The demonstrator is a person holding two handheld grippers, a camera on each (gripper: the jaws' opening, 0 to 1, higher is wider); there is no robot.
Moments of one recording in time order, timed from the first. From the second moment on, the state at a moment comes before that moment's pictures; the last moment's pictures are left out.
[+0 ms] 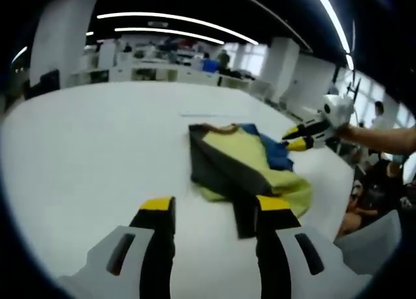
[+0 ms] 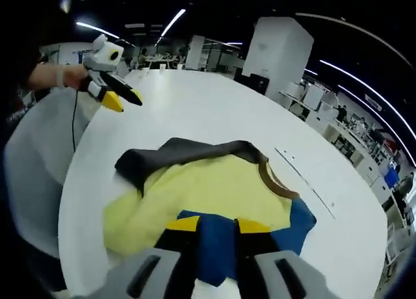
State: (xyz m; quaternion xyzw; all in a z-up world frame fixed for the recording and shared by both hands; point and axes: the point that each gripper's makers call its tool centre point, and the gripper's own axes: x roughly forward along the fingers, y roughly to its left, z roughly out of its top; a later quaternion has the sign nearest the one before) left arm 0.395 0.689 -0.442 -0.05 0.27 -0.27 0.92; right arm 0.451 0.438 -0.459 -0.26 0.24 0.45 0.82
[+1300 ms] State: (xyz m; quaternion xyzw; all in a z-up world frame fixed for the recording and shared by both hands) left arm 0.392 0.688 -0.444 -0.05 0.27 -0.26 0.92; right arm 0.396 0.439 -0.509 -0.31 0.25 0.45 0.80
